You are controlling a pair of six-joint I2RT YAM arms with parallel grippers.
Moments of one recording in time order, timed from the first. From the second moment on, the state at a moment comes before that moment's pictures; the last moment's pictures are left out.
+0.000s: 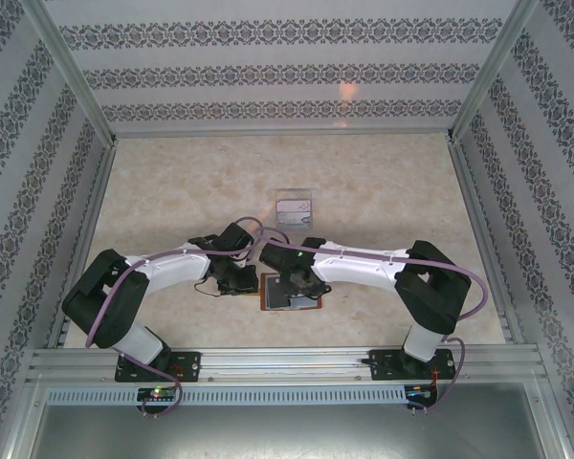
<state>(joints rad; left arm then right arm) -0.60 1.55 0.75 -0.50 0.34 -0.66 1.01 1.73 1.11 -0.85 0.12 0.91</state>
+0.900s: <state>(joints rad) -0.60 1.47 0.76 -0.55 0.34 -0.66 1.01 1.68 1.04 -0.88 0.18 0.88</state>
